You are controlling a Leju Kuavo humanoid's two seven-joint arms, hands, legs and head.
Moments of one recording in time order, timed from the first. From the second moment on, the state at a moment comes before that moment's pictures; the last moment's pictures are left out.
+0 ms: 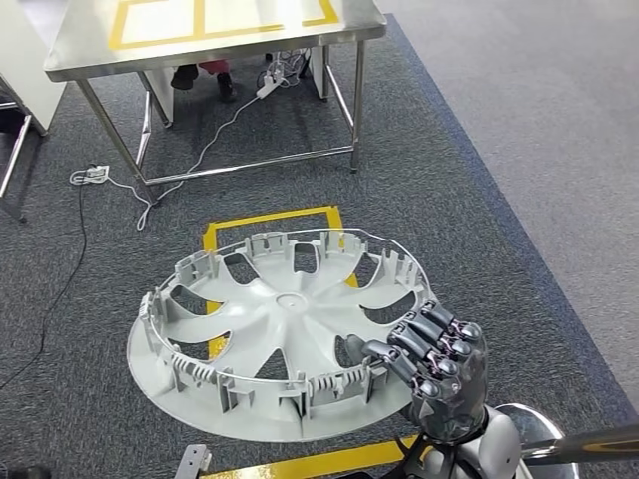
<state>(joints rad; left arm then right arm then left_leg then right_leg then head) -0.14 -0.02 -1.56 -0.11 1.47 0.28 -0.29 0.03 -0.02 0.46 -1.88 1.19 -0.65 -0.49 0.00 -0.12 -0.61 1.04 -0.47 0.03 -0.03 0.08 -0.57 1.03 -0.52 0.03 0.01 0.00</state>
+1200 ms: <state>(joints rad) -0.14 -0.02 -1.56 -0.11 1.49 0.28 -0.29 0.04 -0.02 0.46 -1.89 1.20 -0.65 -0.47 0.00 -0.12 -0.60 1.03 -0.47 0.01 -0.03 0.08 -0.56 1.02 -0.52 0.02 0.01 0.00</state>
